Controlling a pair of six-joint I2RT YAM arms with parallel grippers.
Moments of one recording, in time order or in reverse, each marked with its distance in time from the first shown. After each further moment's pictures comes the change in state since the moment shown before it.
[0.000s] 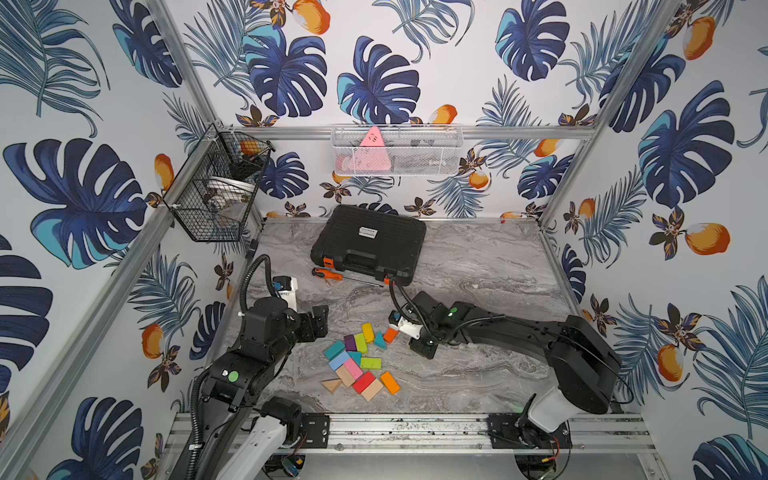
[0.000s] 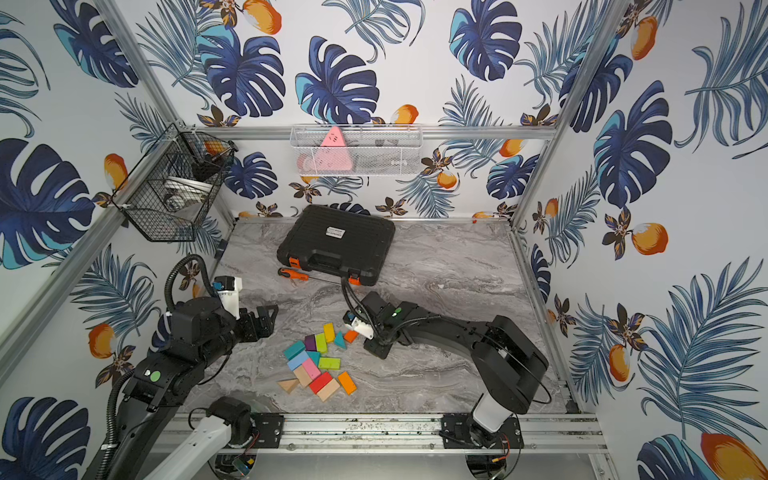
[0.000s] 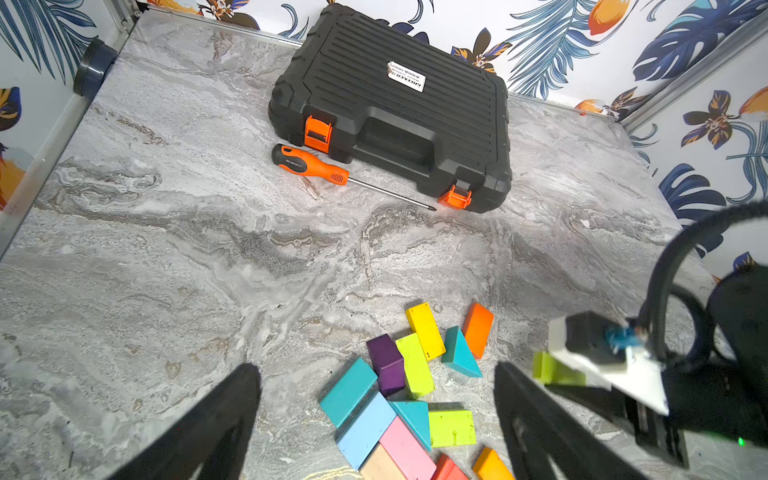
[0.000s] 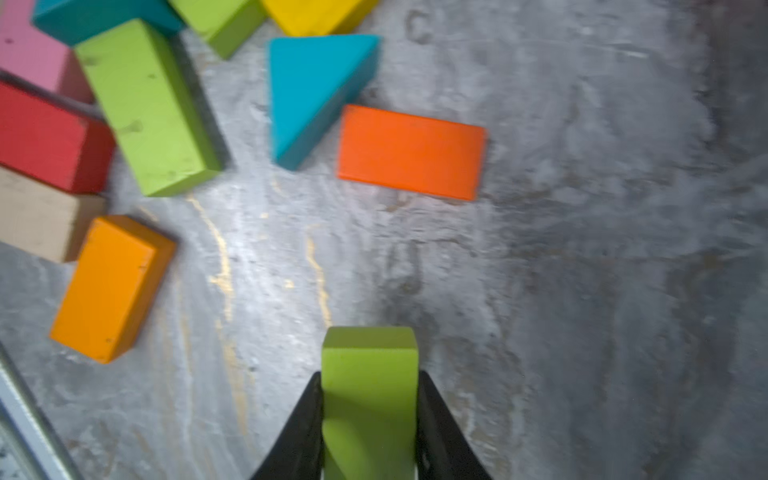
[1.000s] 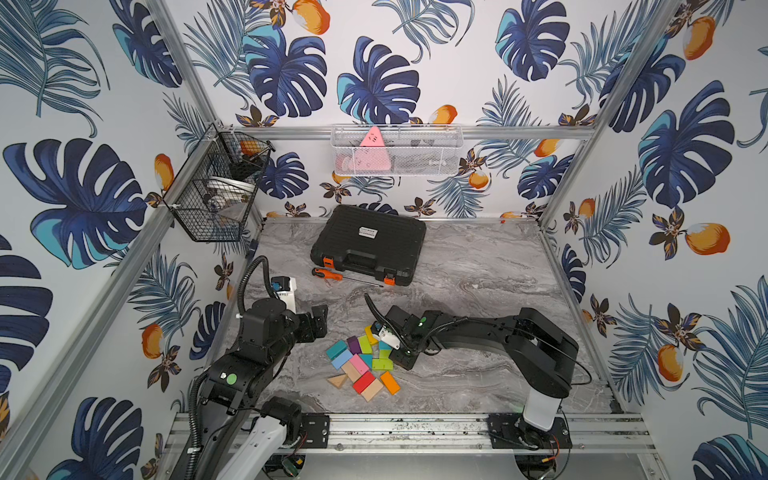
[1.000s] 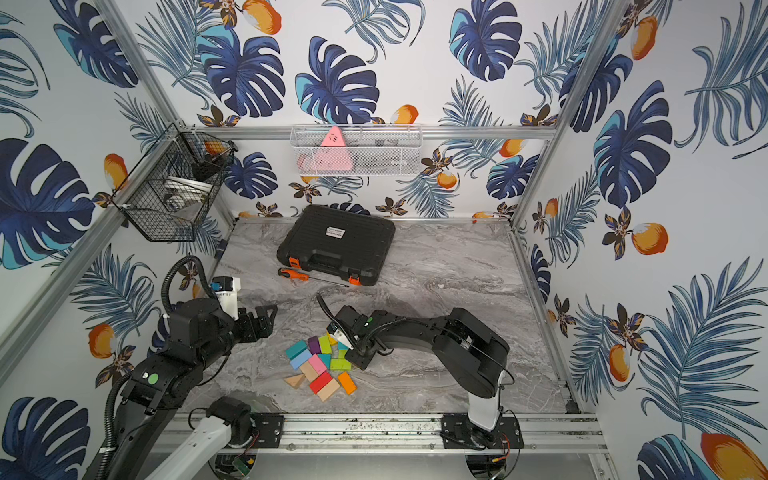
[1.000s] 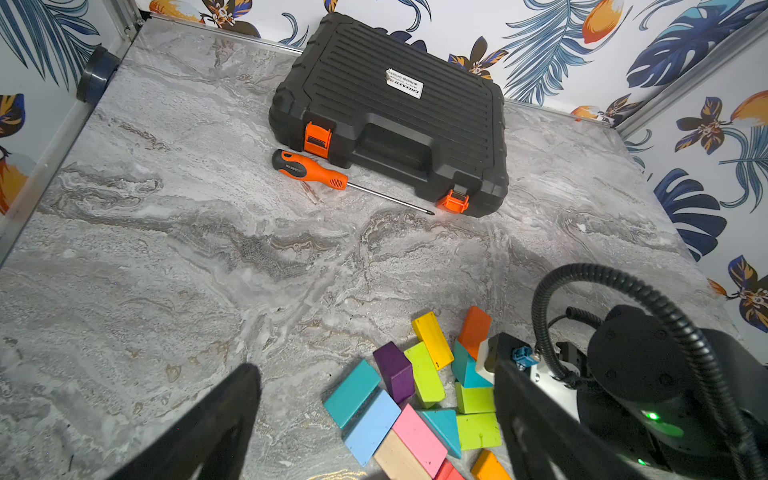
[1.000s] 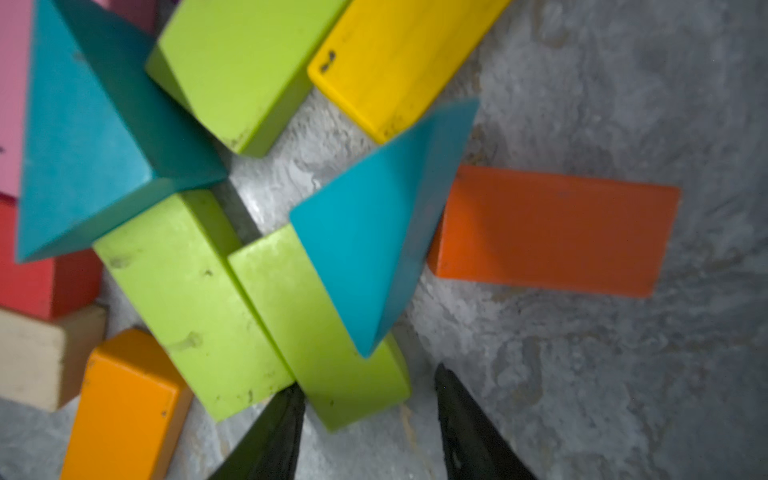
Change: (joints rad) left arm 0.000 -0.011 0.000 0.002 -0.001 0.000; right arm 0.227 0.236 0.108 0.023 0.043 0.231
